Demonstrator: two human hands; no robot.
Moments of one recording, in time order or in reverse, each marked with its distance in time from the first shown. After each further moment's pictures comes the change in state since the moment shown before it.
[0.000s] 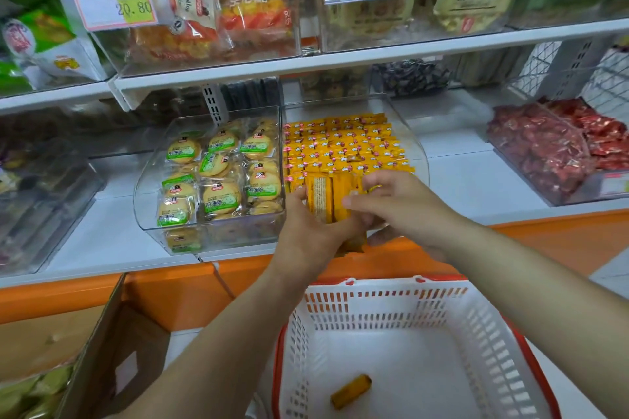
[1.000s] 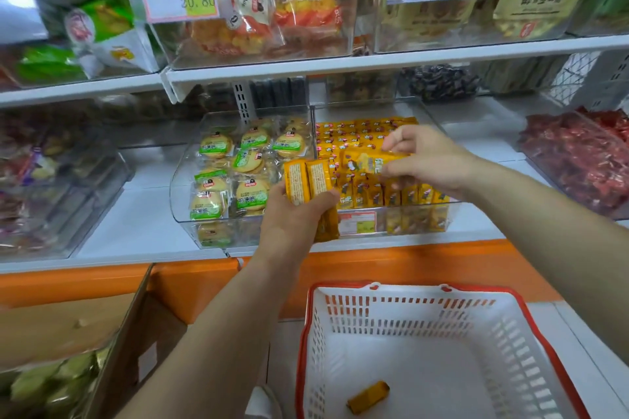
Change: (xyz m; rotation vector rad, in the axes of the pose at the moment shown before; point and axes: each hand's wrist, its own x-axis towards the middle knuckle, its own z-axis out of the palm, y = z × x) left_hand 0.002 0.013 -0.060 -0.134 0.218 -0.051; right_hand 0.065 -0.036 -0.007 -0.185 -0.011 -0.109
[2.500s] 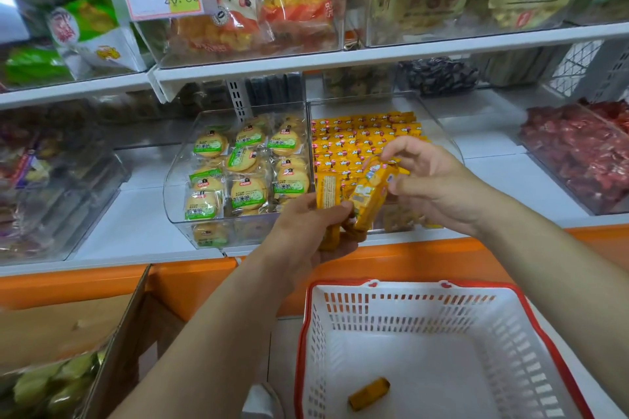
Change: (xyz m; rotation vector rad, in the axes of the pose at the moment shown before) left_hand 0.001 -0.004 0.010 -0.120 -0.253 -0.237; right_hand -0.035 0.026 0.011 0.528 -0.181 -0.204
